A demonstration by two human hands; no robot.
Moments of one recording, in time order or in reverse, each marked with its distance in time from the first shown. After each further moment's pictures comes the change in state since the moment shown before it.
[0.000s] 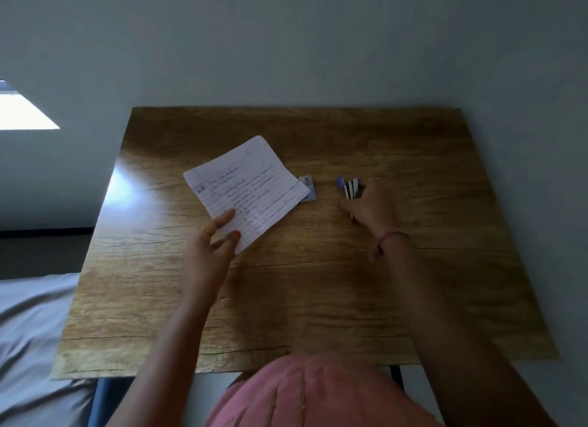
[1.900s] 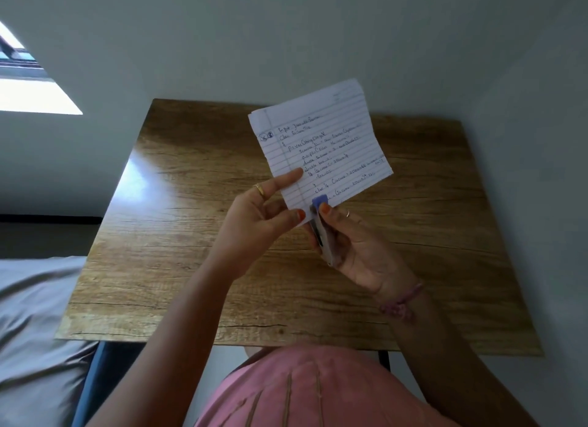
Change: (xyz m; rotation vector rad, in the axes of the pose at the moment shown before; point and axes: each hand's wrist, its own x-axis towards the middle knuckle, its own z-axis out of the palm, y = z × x) left_hand -0.049 0.075 0.026 -0.277 -0.542 0.152; right_hand -0.124 -0.038 -0.027 1.287 -0.760 0.254
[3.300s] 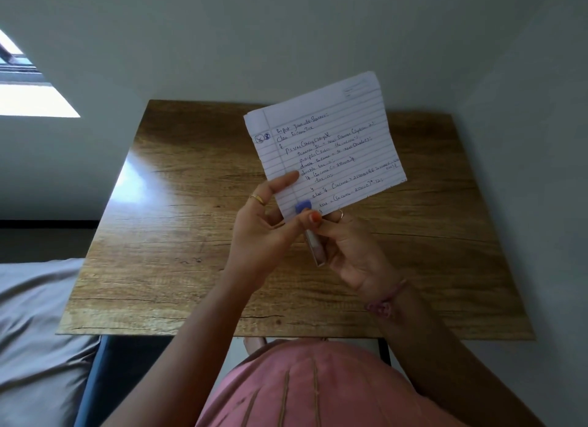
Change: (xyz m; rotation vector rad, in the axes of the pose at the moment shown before) left_hand -0.022 -0.007 0.033 -0.112 0.160 0.077; right_hand -0.011 0.015 0.013 -0.201 0.149 -0.107
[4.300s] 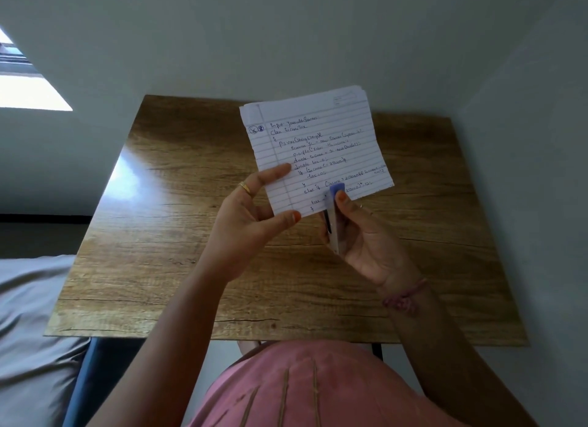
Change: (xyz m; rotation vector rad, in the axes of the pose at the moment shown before) left_hand 0.020 0.002 -0.026 0.022 -0.154 0.023; right_hand 0.007 -0.018 -0.029 0.244 -0.125 0.006
